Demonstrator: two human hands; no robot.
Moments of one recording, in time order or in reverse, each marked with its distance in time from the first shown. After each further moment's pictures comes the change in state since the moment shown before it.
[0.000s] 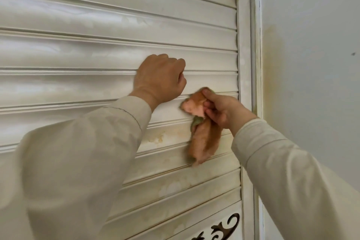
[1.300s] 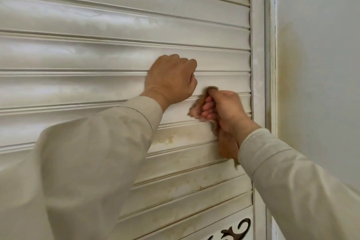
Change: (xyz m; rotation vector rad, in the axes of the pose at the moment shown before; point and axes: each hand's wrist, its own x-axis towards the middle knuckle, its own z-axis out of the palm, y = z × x) left_hand 0.000 -0.003 0.003 0.030 0.021 0.023; right_hand -0.018 0.013 0.021 -0.090 -0.110 -0.323
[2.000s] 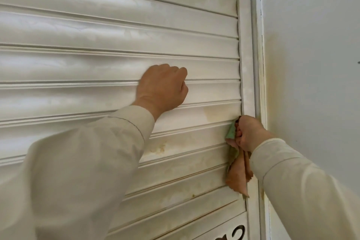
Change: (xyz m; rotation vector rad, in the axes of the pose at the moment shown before) left_hand 0.006 0.002 -0.002 0.044 -0.024 -0.022; right_hand 0.009 0.009 -0.073 0.082 0.391 0.547
